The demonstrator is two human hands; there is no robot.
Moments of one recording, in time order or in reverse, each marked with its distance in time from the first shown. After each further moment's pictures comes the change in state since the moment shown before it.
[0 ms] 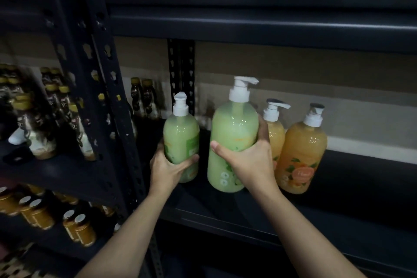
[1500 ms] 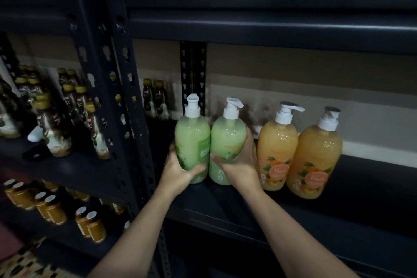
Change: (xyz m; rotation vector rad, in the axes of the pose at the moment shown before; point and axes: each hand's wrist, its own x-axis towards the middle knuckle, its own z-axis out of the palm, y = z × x) left_hand 0.001 -0.008 -0.013 0.032 -0.213 -0.109; right_hand 0.021 0.071 0.064 -0.090 -0.003 0.041
